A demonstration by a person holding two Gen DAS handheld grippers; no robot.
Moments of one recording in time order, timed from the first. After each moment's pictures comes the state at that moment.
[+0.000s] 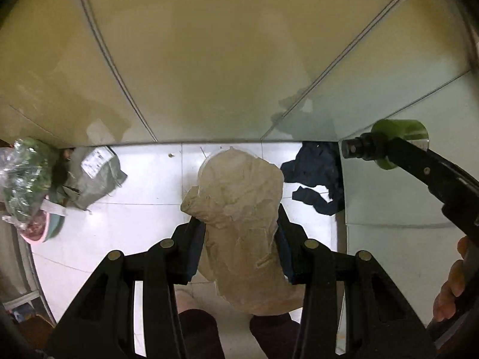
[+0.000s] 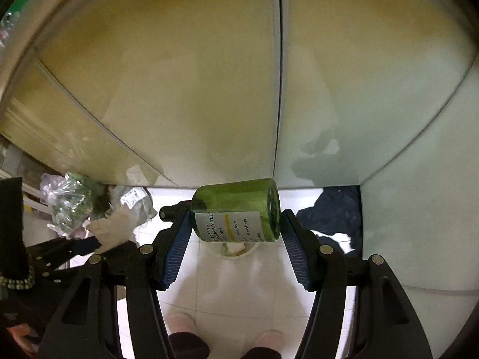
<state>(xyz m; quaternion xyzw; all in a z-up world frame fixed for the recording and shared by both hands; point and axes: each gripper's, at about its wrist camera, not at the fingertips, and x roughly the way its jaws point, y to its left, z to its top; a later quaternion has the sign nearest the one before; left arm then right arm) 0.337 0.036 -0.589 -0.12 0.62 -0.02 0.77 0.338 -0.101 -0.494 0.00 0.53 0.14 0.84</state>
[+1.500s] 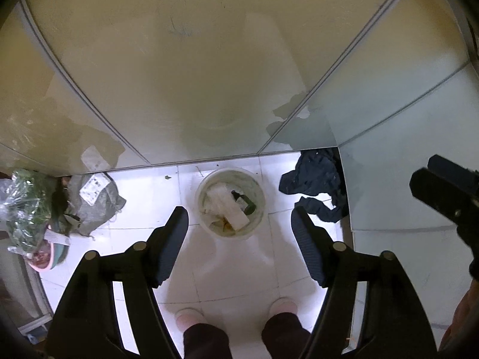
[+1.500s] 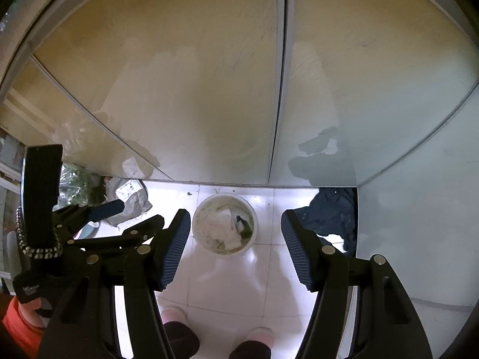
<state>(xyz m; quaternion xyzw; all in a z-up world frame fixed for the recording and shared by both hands) 0.373 0.022 -0.576 -0.08 0.60 -0.03 0.79 0.351 -0.101 -0.480 -0.02 0.54 0.14 0.83</state>
